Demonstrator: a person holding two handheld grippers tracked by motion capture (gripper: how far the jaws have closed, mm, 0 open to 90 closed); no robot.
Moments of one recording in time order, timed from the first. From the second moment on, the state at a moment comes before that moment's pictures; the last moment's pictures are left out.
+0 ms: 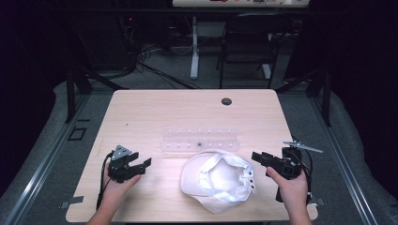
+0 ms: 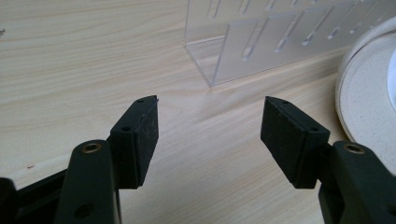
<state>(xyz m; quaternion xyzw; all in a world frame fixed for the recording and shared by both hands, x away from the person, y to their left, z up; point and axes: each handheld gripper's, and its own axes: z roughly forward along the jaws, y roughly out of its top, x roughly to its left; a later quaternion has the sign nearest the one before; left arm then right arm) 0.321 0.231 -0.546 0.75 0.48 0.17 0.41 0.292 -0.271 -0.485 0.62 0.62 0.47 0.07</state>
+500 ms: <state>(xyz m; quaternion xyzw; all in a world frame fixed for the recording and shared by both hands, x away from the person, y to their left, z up) 0.319 0.227 -0.543 0.76 0.48 0.17 0.41 0.289 -0.268 -0.482 0.63 0.63 0.46 0.05</state>
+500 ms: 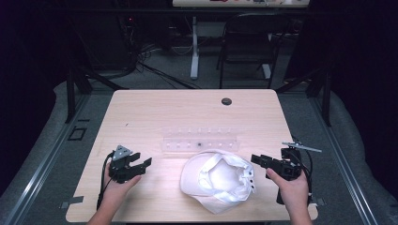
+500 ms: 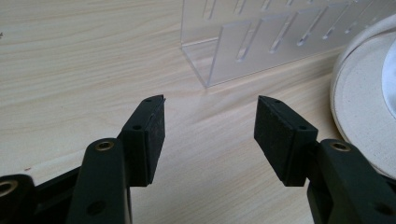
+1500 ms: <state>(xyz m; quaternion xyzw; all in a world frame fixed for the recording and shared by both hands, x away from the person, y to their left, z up) 0.318 0.224 -0.544 0.77 0.47 0.17 0.40 0.288 -0.255 -0.508 0.64 0.67 0.36 -0.10</state>
